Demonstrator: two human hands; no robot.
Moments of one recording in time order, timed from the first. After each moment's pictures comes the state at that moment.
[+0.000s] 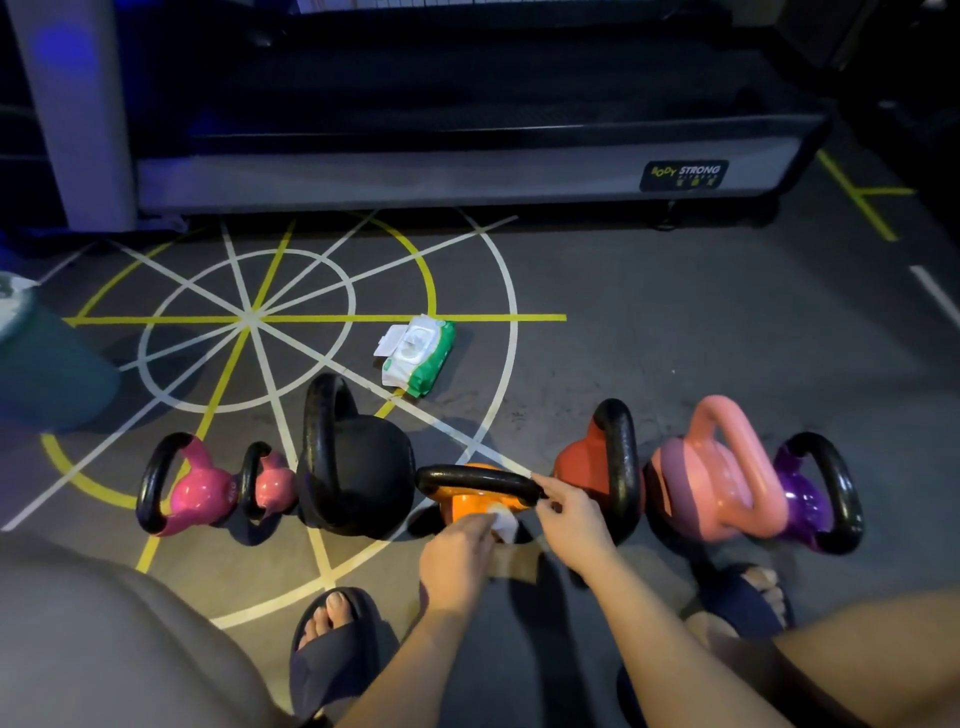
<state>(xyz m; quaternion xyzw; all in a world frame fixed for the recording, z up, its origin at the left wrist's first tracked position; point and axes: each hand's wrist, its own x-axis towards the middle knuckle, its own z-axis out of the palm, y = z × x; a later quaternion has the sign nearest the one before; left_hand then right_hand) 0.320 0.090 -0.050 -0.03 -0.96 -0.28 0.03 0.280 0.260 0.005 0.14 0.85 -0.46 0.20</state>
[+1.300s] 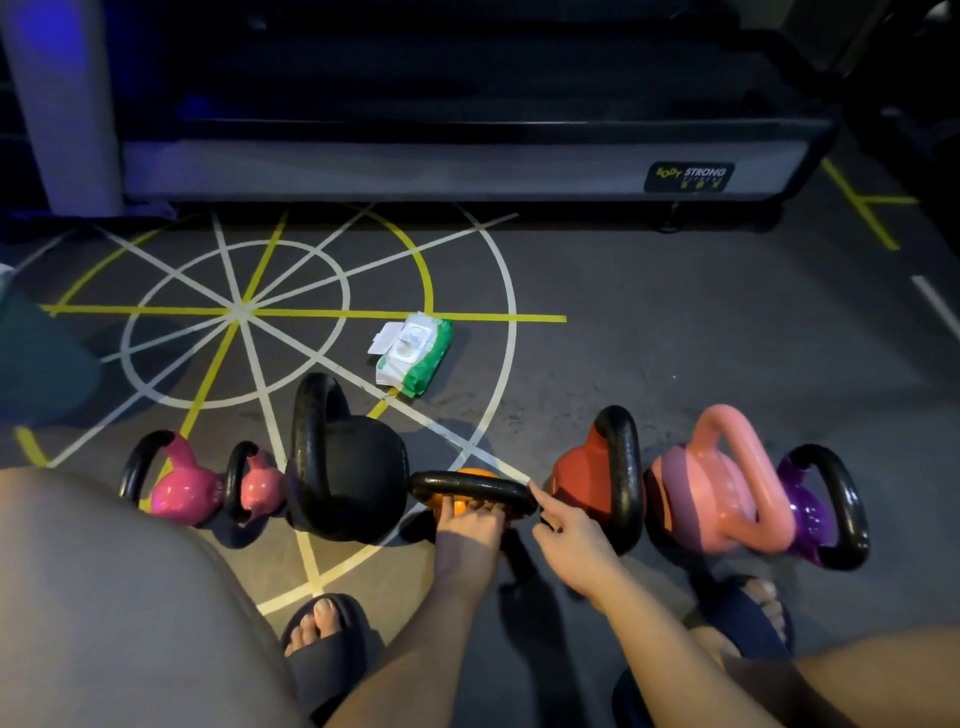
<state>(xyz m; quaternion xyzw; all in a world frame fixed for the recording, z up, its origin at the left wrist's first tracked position) 0.277 0.112 -0.075 -0.10 -0.99 -0.10 -0.06 0.283 0.266 0.011 0.13 0.83 -0.47 0.27</state>
